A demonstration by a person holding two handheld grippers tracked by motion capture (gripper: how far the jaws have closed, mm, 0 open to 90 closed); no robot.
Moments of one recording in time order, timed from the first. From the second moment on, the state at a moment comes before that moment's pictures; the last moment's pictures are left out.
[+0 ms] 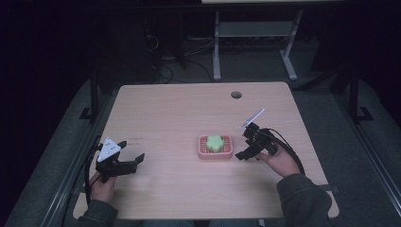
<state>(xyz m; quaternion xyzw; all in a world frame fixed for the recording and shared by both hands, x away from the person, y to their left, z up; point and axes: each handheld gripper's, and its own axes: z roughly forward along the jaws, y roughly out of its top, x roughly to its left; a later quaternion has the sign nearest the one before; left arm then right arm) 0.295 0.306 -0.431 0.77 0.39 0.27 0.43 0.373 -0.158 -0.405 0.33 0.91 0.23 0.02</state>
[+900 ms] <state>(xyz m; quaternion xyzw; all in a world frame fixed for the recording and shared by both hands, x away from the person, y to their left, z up) 0.295 0.305 -0.432 0.77 0.39 0.26 0.43 0.343 -0.210 -0.423 0.37 0.89 0.25 0.02</state>
